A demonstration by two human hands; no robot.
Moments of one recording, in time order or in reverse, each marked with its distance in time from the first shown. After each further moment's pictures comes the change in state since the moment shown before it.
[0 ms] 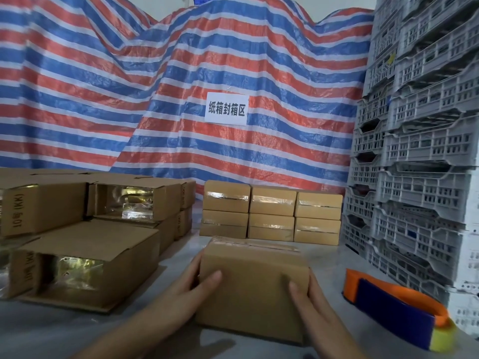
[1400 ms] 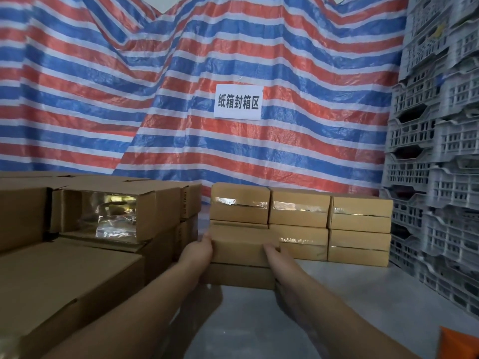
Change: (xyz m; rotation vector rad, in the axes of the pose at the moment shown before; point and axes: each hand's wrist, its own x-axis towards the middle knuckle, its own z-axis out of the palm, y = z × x) left_hand 0.250 -0.025 -0.058 0.017 0.555 -0.320; right_hand 0.303 0.033 0.052 0.063 0.062 0.154
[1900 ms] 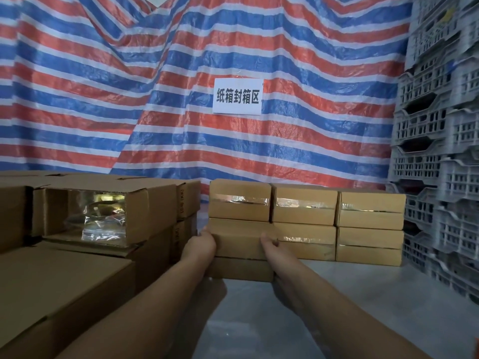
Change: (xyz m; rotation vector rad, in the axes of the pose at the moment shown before) left_hand 0.050 0.007 0.022 0.119 0.151 -0.021; right_hand 0.043 -0.001 0.011 -0.003 -0.017 -0.042
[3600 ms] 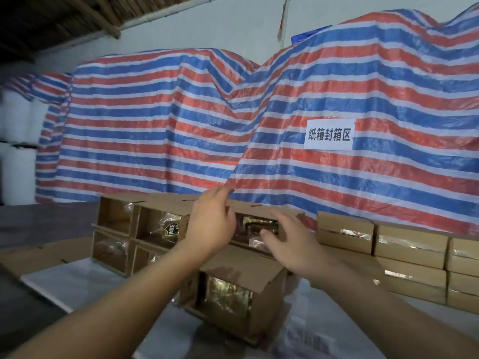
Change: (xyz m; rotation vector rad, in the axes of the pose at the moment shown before) left_hand -0.167 -0.019 -0.326 0.416 0.634 1.002; right_hand -0.245 -0.124 0.168 -0.607 -0.252 -0.903
